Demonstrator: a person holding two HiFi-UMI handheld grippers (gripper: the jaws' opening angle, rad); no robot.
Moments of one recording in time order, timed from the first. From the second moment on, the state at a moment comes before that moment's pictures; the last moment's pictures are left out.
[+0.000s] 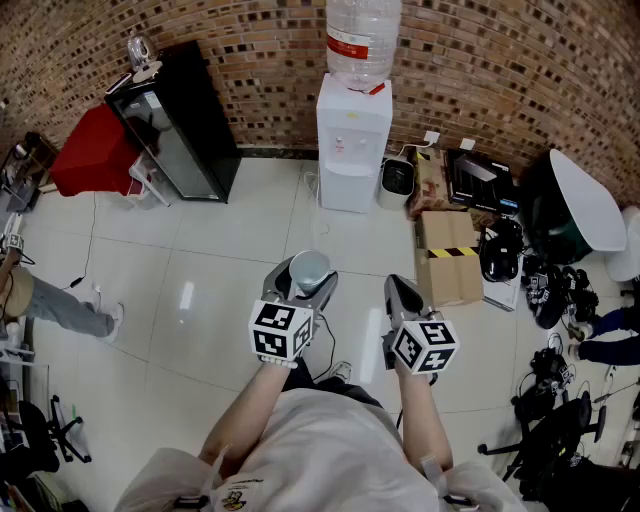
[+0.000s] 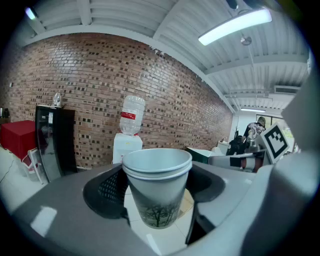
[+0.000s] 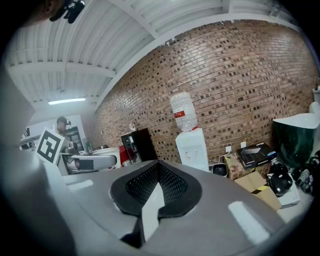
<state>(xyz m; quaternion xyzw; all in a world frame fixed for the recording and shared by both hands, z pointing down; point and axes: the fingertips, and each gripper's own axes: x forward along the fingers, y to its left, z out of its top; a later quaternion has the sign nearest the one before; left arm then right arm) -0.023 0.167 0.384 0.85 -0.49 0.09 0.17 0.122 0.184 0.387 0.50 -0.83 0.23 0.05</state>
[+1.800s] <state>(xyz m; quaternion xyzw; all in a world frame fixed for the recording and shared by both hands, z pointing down) -0.071 -0.147 0.493 0.87 -0.46 0.10 0.14 0.074 -0.081 0.474 0.56 -0.79 0.24 0.08</state>
